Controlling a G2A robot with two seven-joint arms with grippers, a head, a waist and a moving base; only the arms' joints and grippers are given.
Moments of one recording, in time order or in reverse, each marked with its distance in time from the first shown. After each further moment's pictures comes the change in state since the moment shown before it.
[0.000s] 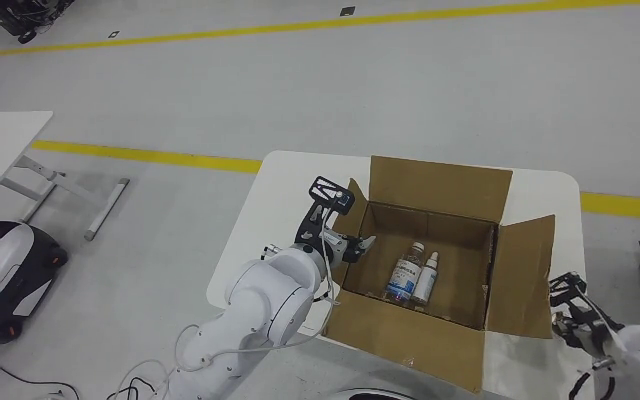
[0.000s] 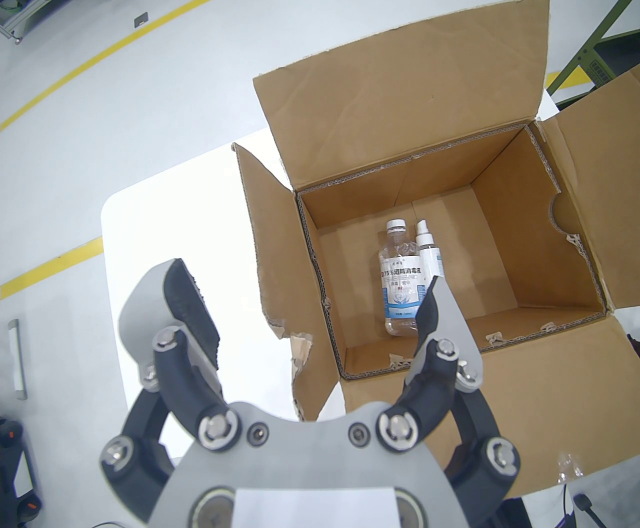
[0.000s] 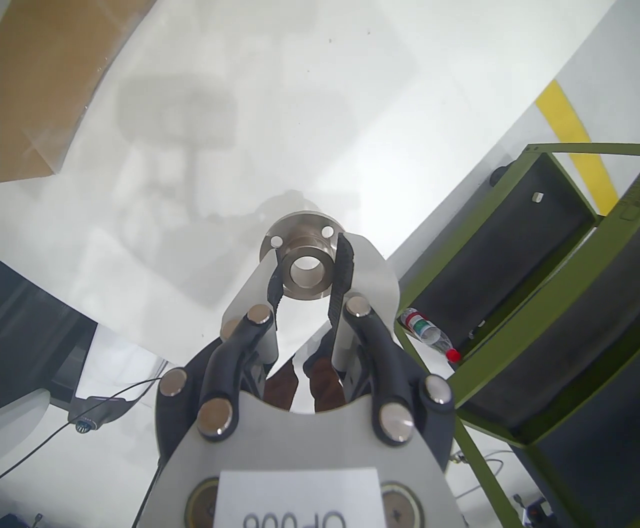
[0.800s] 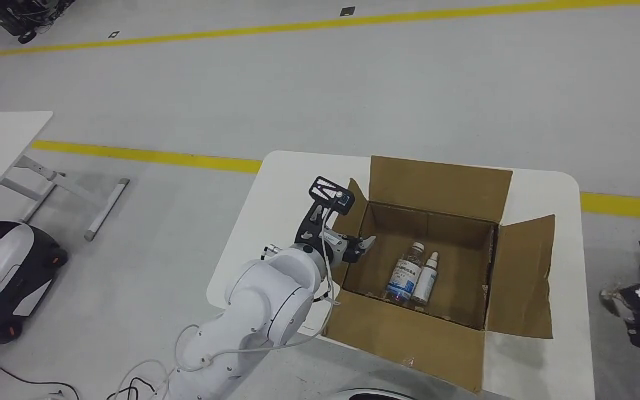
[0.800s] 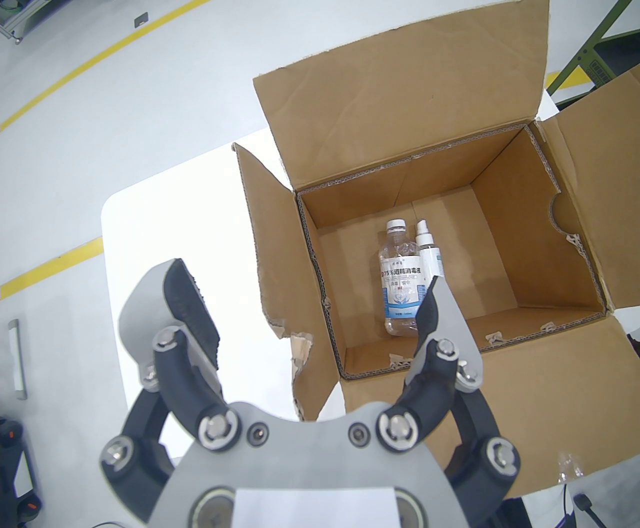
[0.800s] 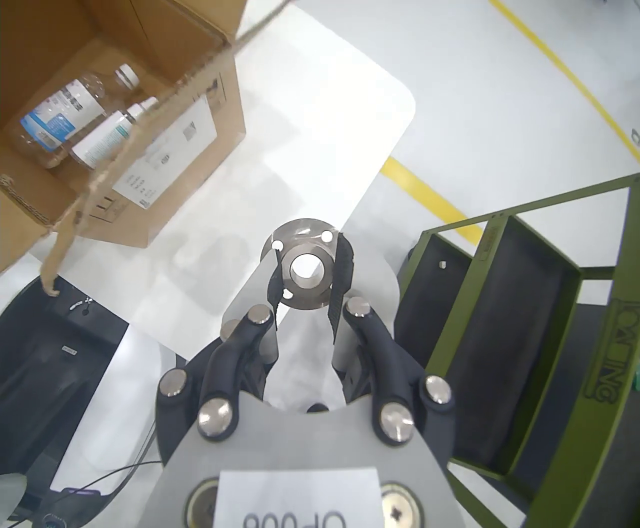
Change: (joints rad) left arm 0.000 0.000 0.000 0.000 0.000 0.000 0.000; right arm -0.213 0.040 0.373 -0.509 0.210 -0.015 -0.076
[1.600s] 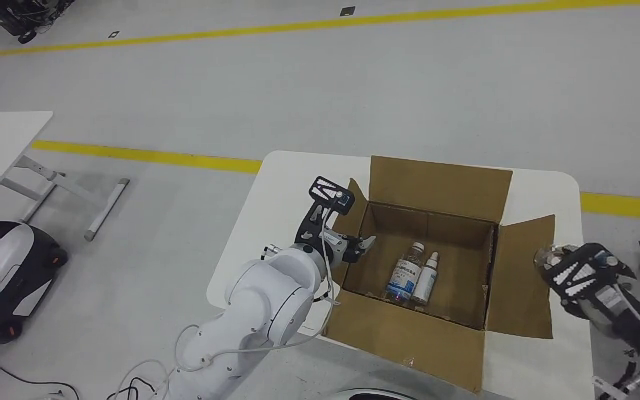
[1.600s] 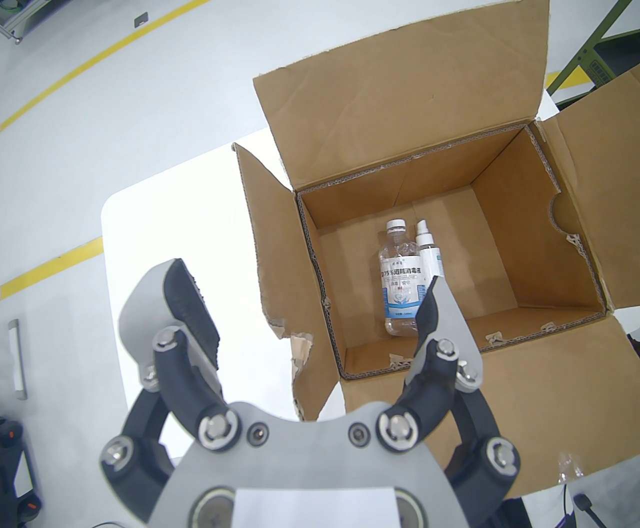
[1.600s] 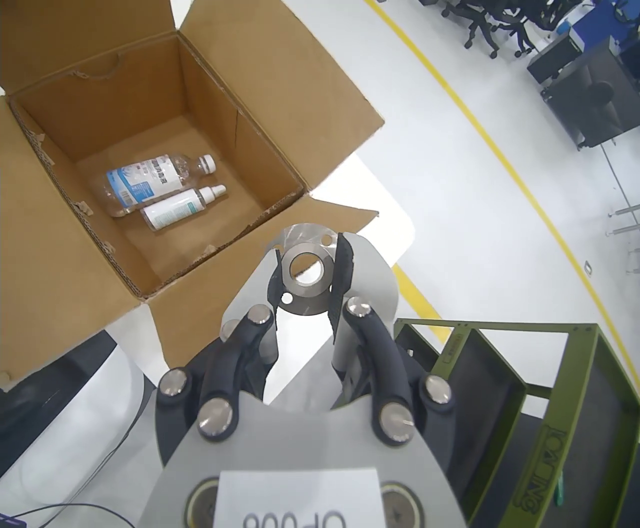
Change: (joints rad) left arm 0.000 0.000 0.000 0.000 0.000 0.000 0.000; right arm 0.235 0.021 -0.334 -0.050 -0.067 0.027 -0.025
